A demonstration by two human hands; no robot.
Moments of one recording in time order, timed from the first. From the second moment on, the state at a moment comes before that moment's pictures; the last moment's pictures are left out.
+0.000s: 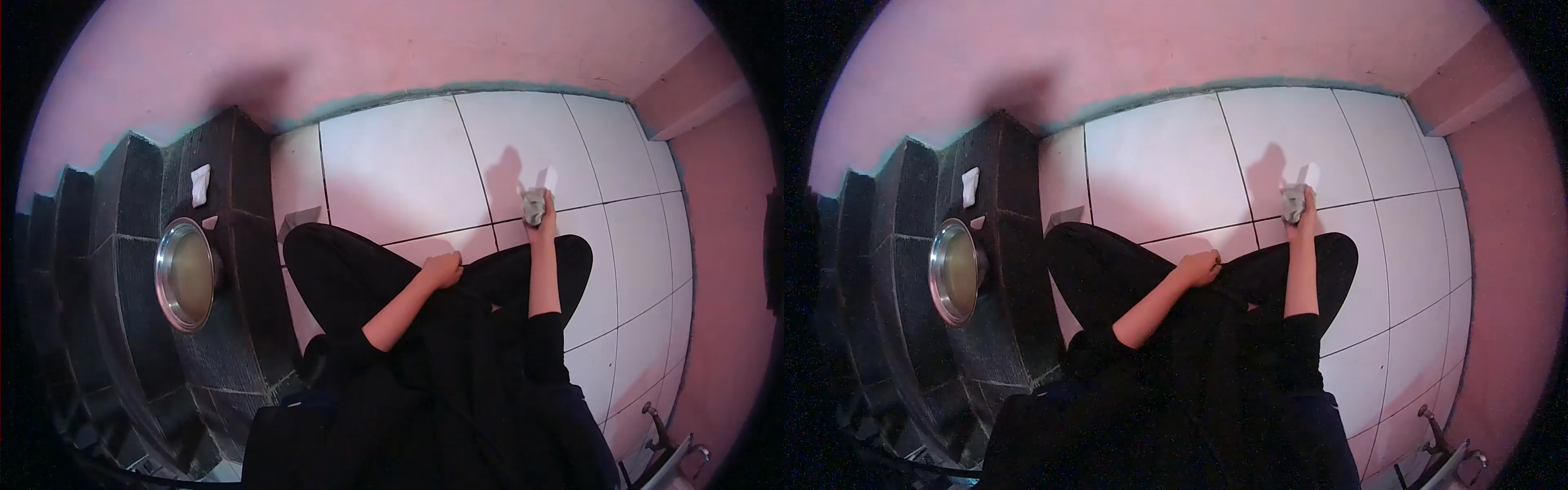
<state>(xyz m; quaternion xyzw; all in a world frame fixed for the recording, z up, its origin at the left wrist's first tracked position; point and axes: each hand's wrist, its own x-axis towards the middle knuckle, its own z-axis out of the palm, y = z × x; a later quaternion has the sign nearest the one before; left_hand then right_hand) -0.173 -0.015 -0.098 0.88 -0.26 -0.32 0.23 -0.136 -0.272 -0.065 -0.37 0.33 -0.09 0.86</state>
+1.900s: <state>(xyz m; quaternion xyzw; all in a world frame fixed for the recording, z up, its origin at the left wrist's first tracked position) -0.019 0.329 -0.114 0.97 0.07 -0.23 0.09 -0.116 -0.269 -0.118 -0.43 0.36 -0.07 0.82</state>
